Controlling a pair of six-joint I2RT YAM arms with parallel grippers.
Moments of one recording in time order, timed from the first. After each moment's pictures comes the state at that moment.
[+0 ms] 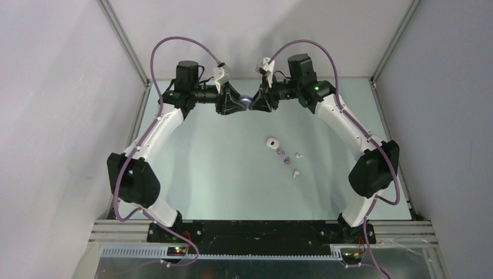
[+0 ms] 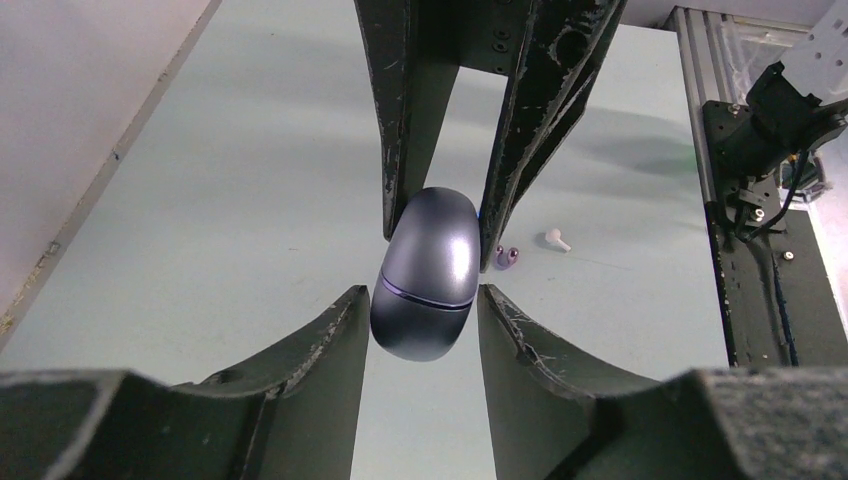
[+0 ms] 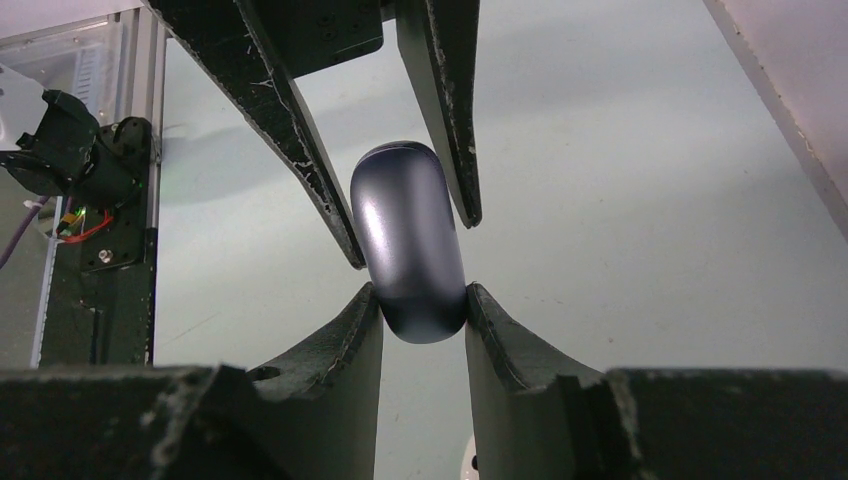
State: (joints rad) left arm -0.28 1.60 1.50 -0.36 1.09 0.39; right arm 0.49 1.76 1.75 -0.47 -0.85 -0.33
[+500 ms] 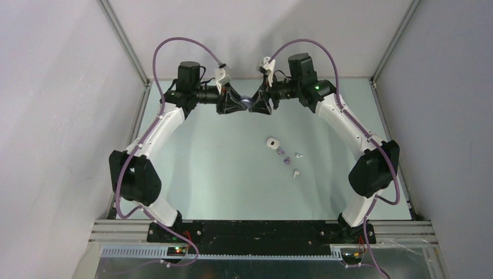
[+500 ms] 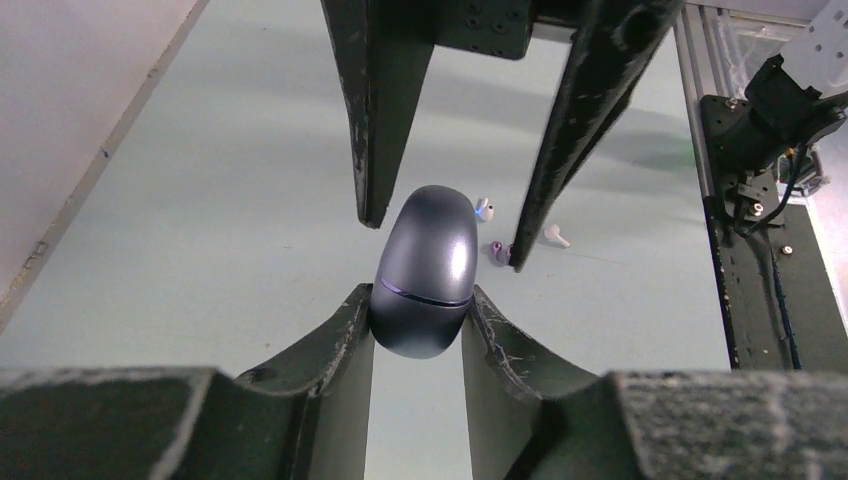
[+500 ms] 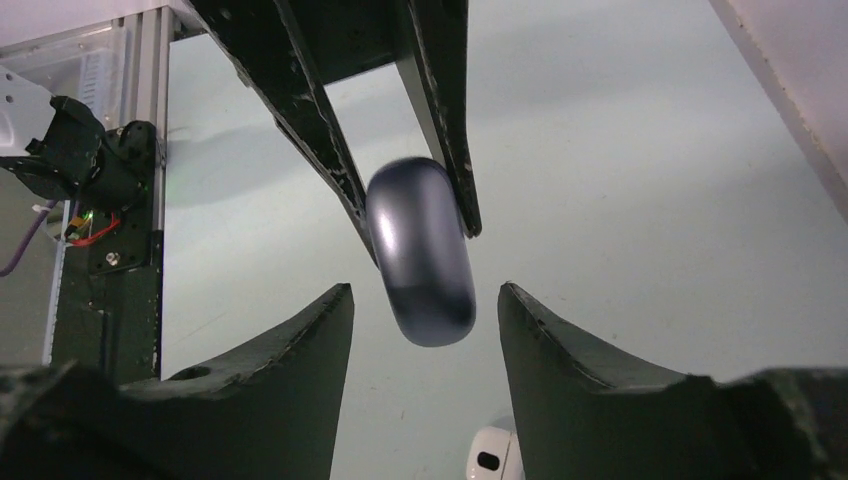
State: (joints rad) left arm -0.28 1.62 1.50 -0.36 1.10 0.41; right arm 0.49 1.76 1.76 -0.48 -0.85 -0.32
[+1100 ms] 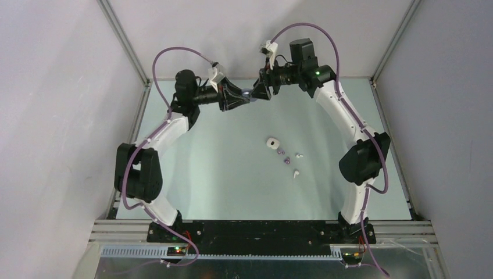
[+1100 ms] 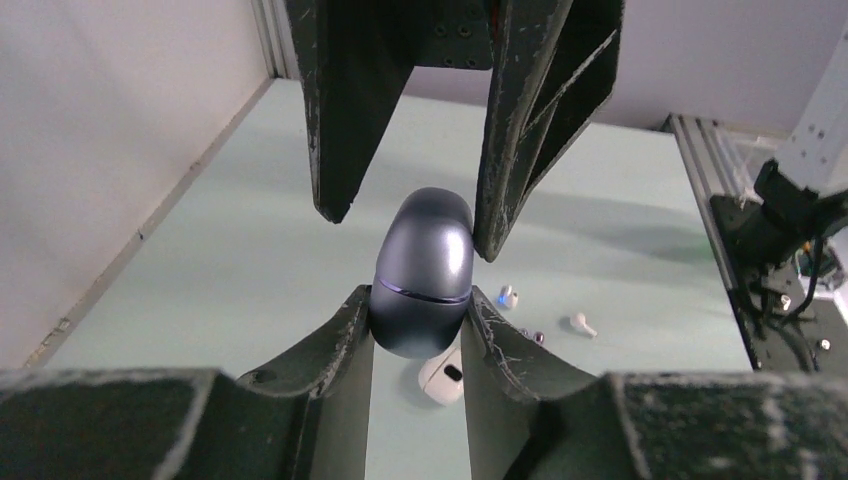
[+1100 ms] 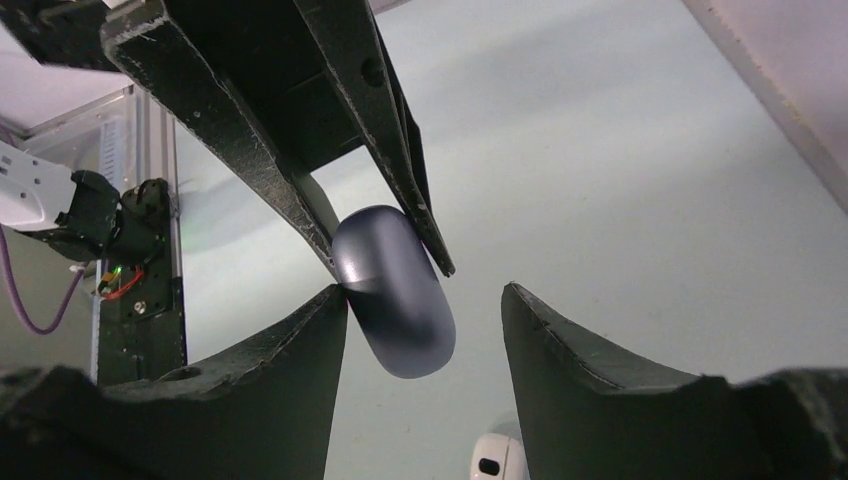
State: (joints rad) left arm -0.26 1.65 1.26 0.35 1.15 -0.01; right arm 0.44 1.91 2.02 -0.60 -0.86 -0.20
